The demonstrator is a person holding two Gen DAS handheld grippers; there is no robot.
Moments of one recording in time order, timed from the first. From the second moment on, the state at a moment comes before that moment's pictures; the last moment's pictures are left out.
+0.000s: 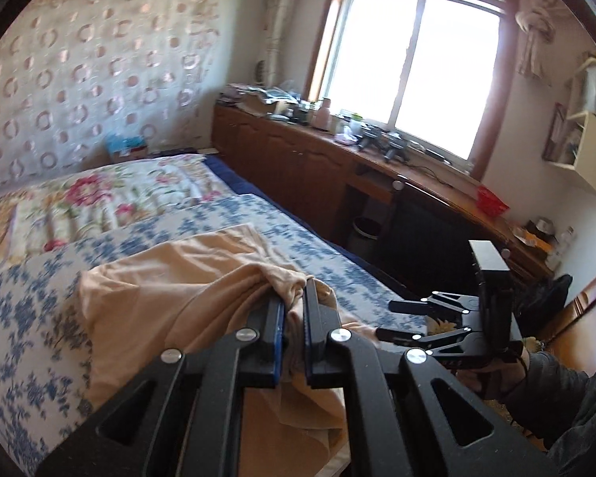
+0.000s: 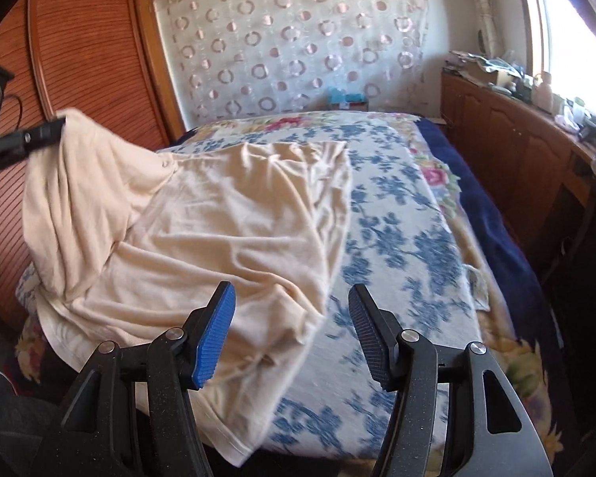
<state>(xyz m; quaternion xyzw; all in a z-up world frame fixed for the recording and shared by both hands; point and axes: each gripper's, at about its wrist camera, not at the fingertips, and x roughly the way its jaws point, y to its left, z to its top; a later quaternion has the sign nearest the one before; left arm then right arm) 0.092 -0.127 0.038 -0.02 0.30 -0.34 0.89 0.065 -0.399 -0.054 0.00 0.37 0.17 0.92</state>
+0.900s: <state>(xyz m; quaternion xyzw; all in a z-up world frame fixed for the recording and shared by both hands) 0.076 -0.096 0.020 0.02 0.33 -0.25 0.91 0.071 -0.402 -0.028 -0.01 0.35 0.17 0.92</state>
